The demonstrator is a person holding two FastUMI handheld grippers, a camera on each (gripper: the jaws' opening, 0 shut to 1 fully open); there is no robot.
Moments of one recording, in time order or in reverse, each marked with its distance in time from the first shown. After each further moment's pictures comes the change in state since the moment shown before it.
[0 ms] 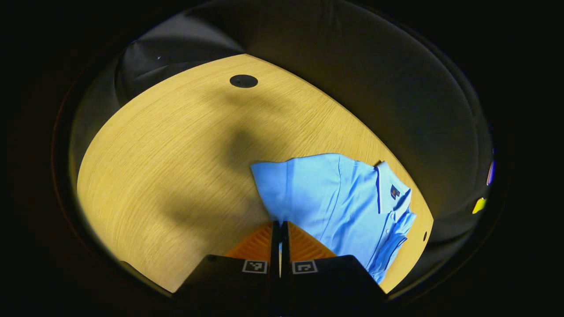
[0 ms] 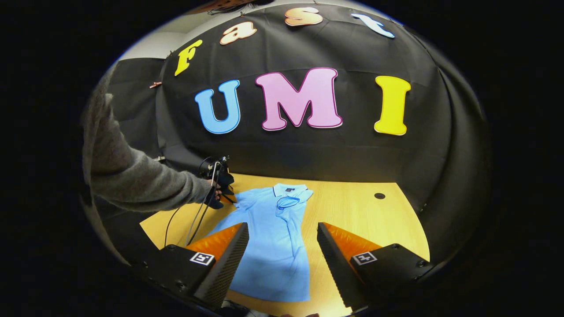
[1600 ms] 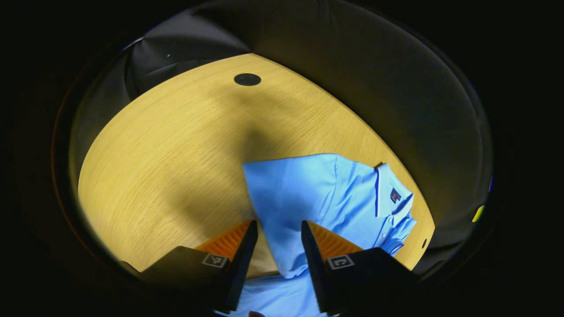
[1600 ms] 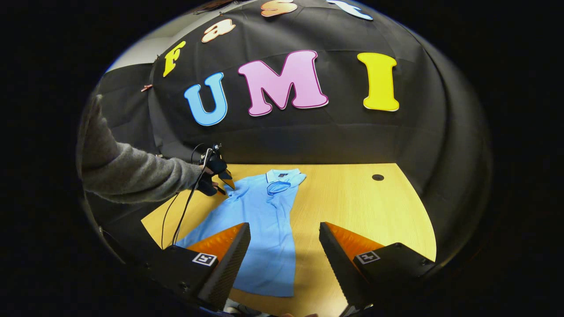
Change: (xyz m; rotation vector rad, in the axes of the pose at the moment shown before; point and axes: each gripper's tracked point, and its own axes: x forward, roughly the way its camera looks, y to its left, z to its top) left arm -0.001 -0.018 -0.002 -0.034 0.016 0.052; right arm 0.009 -0.045 -0.047 0.082 0.072 -0.005
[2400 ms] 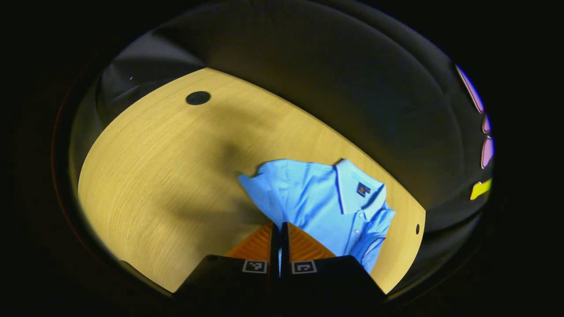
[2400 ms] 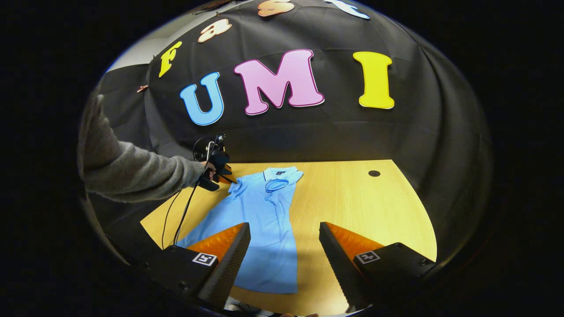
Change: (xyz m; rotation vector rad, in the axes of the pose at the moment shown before) left arm -0.021 -0.068 0.005 0.176 -0.064 -0.177; right arm -0.009 0.007 0.001 0.007 -0.001 -0.028
